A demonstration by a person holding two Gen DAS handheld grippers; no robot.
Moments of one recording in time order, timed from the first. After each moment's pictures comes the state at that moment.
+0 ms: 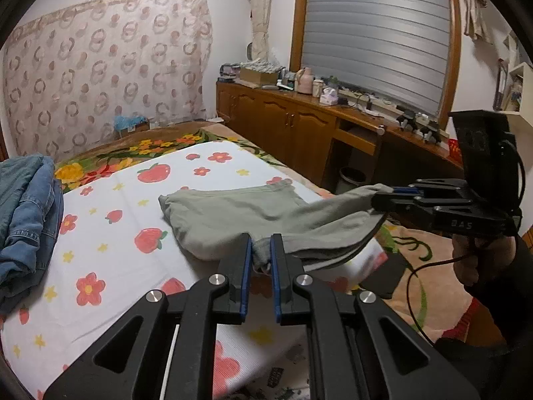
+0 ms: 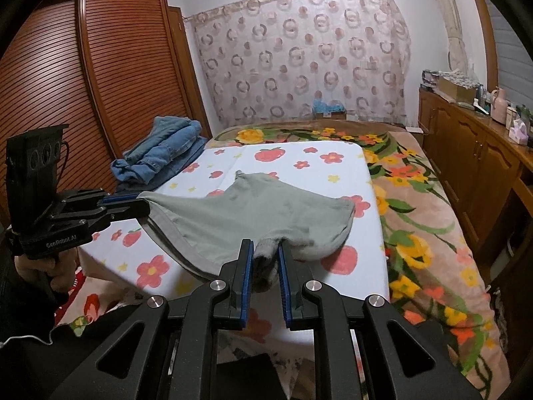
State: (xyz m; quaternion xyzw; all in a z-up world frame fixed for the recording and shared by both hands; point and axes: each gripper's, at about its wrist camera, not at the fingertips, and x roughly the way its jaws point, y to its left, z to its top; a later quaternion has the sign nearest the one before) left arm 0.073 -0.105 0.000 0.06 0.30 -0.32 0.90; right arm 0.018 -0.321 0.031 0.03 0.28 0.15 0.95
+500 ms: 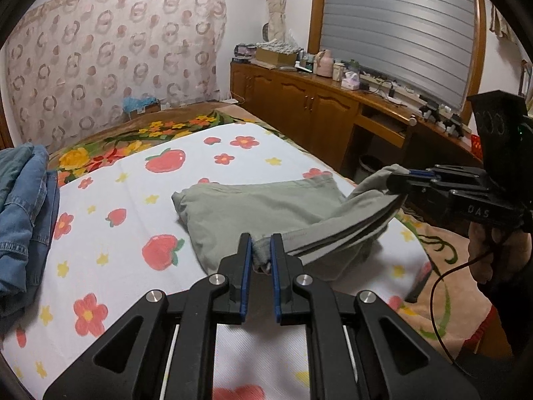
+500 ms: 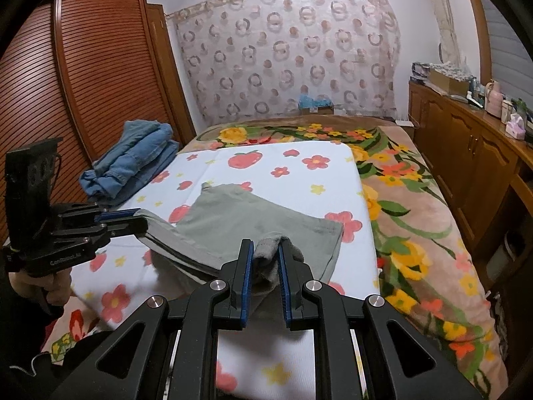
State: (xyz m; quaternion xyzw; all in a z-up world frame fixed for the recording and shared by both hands) left arm 0.145 -0.116 -0.029 0.07 0.34 -0.29 0.89; right arm 0.088 -0.318 0.020 0.04 0.30 0.13 0.95
